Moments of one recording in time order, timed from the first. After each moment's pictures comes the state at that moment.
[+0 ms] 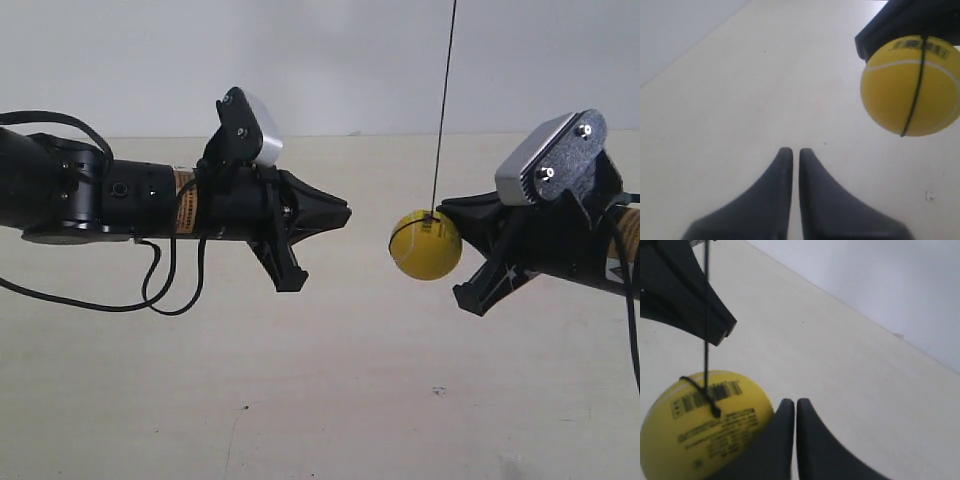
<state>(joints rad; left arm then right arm) -0.42 1.89 -0.97 1.17 -0.74 -0.59 0.22 1.49 -0.48 -0.79 -0.72 0.26</state>
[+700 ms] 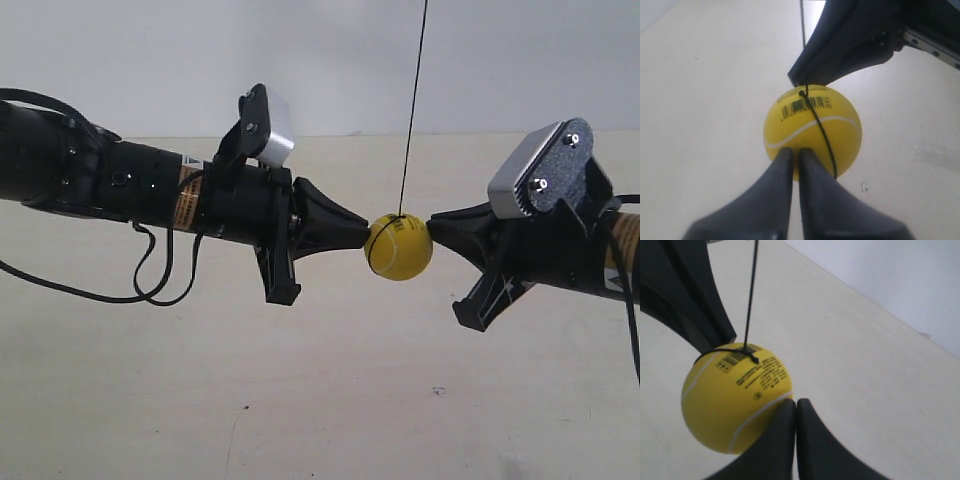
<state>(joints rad) -0.42 1.89 -1.04 1.48 -0.86 -0.83 0.22 1.49 -0.49 -0.93 -0.72 0.35</state>
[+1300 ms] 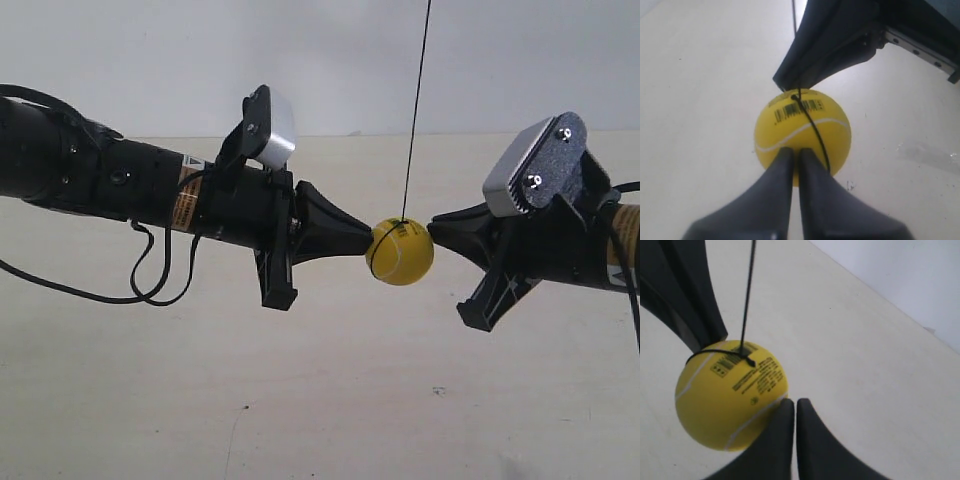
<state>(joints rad) -0.42 1.89 -1.05 1.53 -0.89 -0.86 0.22 1.46 -0.52 -1.04 -0.65 0.43</state>
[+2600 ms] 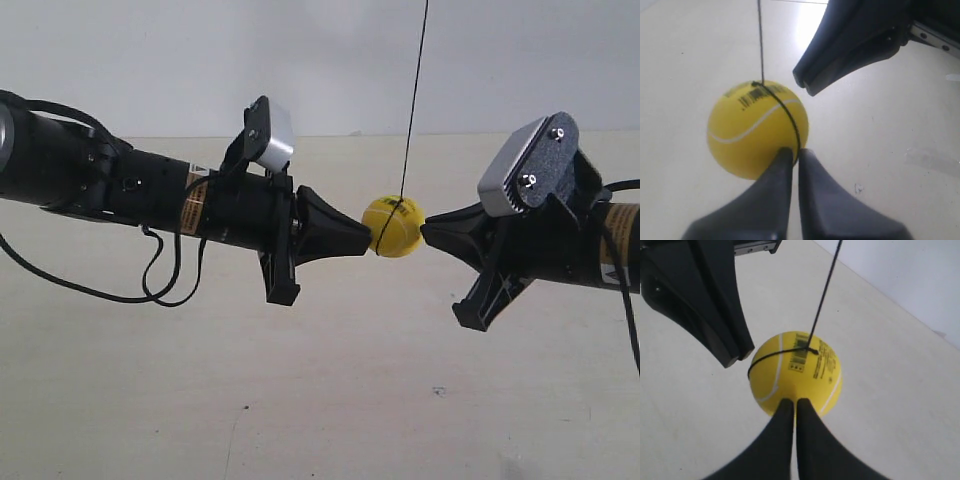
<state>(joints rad) -0.40 1.97 -1.09 1.49 -0.93 -0.84 0.22 1.49 -0.53 -1.07 -0.67 0.45</state>
